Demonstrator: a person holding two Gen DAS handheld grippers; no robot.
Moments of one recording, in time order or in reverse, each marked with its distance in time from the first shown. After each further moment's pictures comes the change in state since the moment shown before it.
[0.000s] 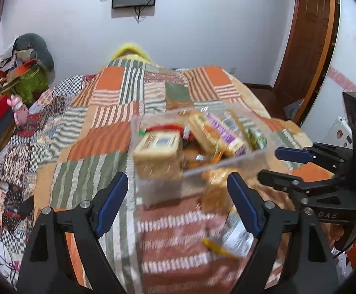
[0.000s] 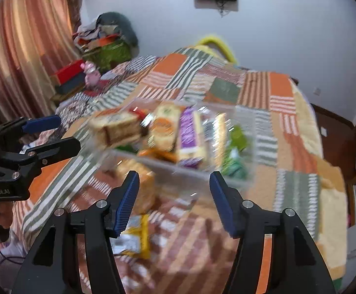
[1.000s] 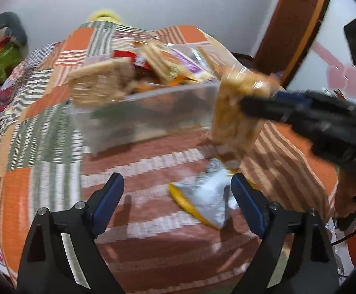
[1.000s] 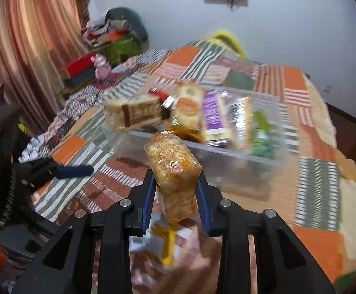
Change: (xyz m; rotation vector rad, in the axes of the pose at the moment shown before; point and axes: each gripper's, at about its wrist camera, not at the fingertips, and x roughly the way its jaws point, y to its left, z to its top) left arm 0.047 -0.046 -0.055 0.037 0.190 -0.158; right arm 0.005 0.011 -0.018 0.001 -0.012 0.034
